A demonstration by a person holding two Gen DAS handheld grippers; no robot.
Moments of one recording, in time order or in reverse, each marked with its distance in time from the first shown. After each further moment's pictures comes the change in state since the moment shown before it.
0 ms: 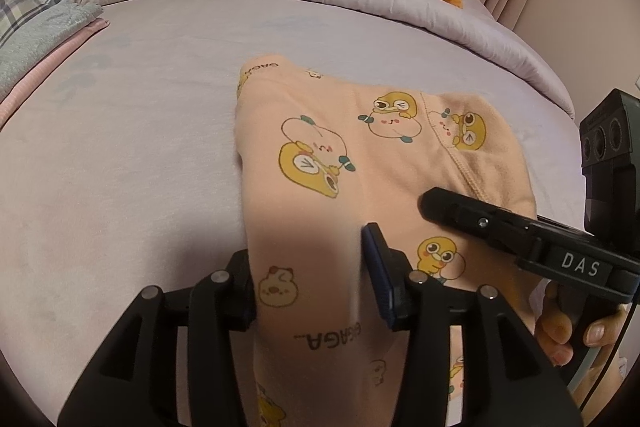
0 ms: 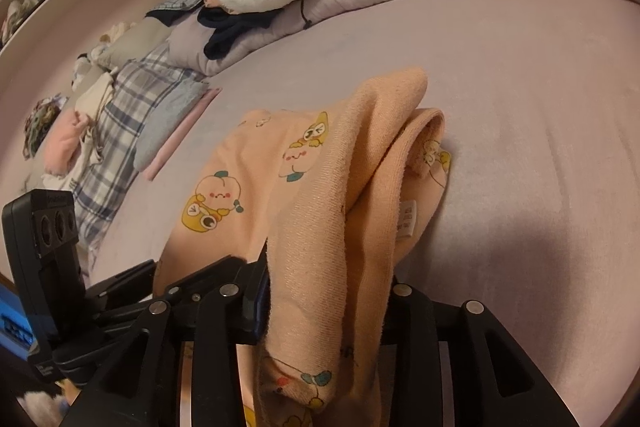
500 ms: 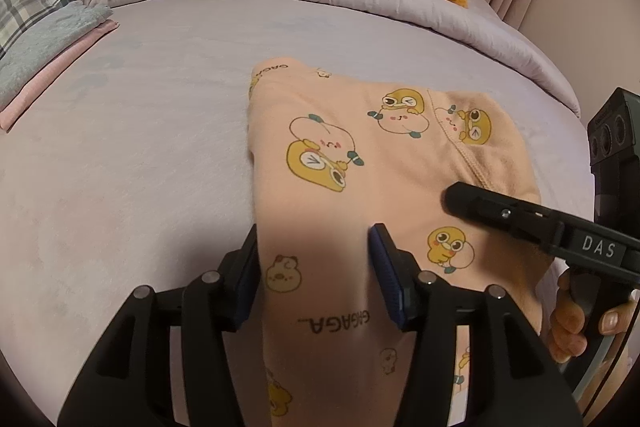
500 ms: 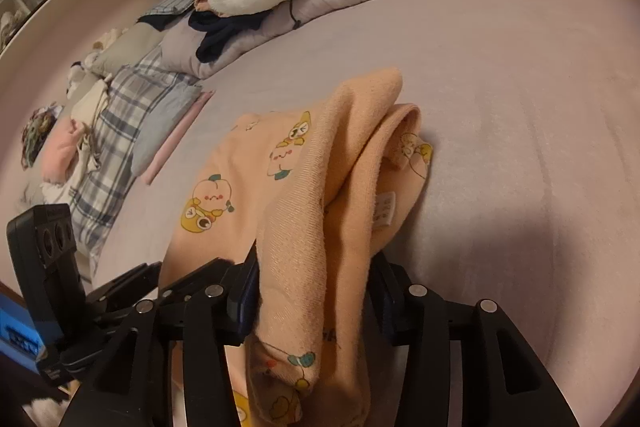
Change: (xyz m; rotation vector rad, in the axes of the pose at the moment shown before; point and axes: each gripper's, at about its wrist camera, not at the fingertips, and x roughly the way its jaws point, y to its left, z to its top) left arm -0.005 0.003 -0.005 0.003 -0.006 0.031; right arm -0.005 -0.005 0.000 0.040 0.007 -0.003
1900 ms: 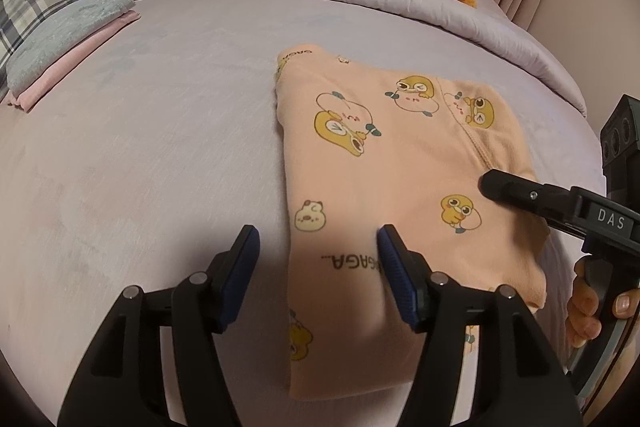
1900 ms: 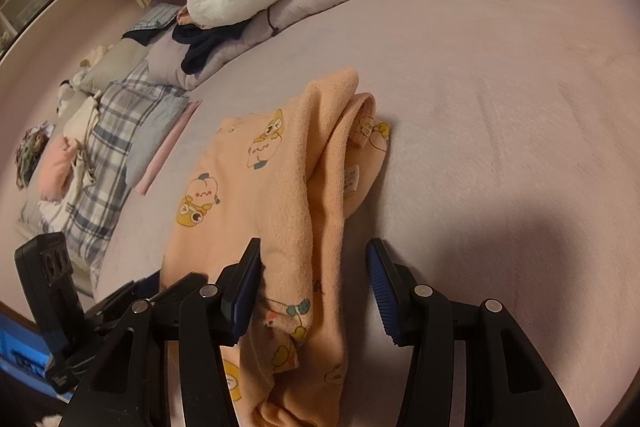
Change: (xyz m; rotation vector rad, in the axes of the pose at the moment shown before) left arm -0.017 0.008 -0.020 -0.020 0.003 0.037; right arm -0.015 -0.013 -0.005 0.059 -0.011 -0.025
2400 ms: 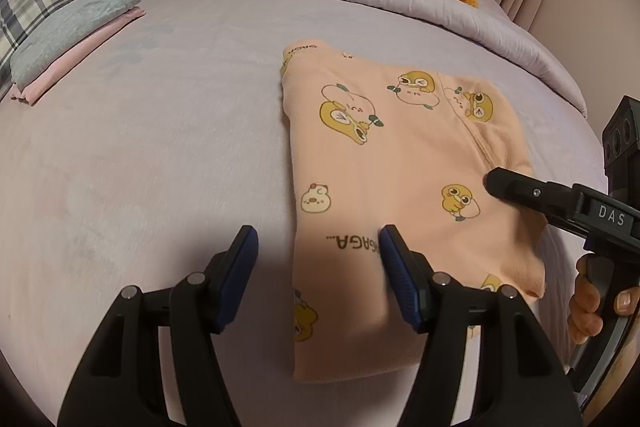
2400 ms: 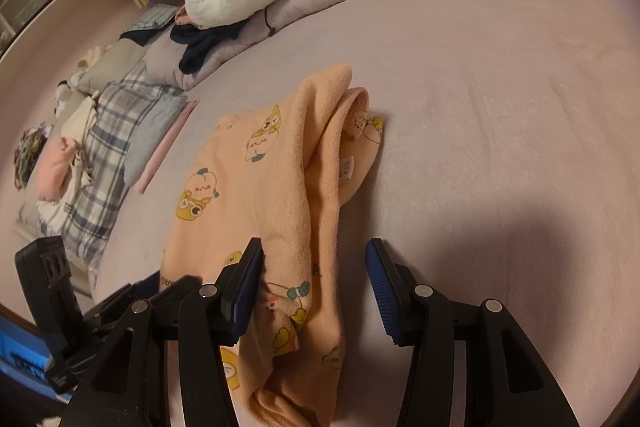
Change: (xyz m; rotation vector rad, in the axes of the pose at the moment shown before) left arm -0.004 0.003 -0.006 -0.006 0.002 0.001; right arm -0.003 0.000 0.000 0.000 0.002 -0.010
